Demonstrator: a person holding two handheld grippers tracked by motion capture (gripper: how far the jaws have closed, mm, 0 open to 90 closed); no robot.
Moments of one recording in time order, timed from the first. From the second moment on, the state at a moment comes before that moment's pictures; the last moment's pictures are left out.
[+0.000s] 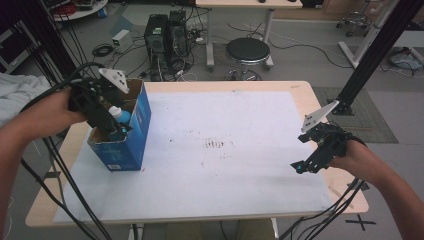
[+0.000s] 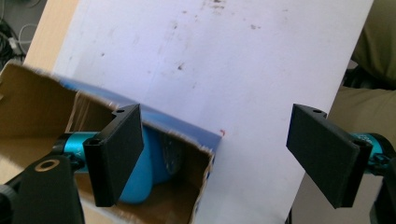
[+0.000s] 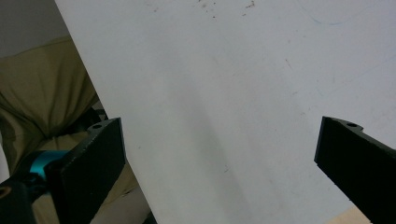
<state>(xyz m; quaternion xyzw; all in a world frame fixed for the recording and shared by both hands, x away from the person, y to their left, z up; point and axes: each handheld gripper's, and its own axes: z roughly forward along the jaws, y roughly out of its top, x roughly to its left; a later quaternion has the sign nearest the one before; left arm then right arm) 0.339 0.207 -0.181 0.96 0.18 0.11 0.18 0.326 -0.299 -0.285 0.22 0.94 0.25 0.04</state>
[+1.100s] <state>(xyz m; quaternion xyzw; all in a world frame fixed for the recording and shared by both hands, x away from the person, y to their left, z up) 0.344 0.113 -0.228 0.98 0.10 0.09 0.15 0.330 -0.288 -0.279 0.23 0.94 0.25 0.05</state>
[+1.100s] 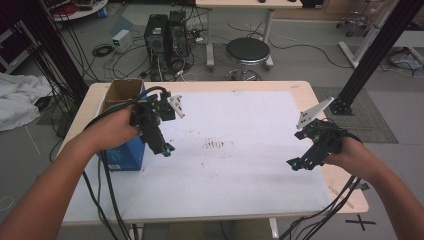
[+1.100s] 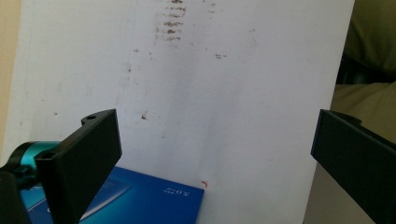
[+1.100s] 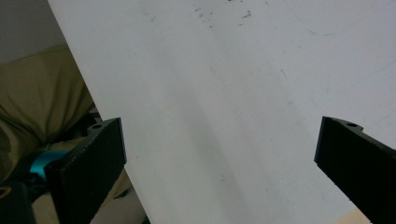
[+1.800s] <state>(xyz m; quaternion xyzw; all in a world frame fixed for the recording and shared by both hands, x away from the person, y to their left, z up) 0.354 0.078 -0.235 0.98 0.08 0.09 0.16 0.338 -0.285 -0.279 0.22 0.94 0.24 0.05</state>
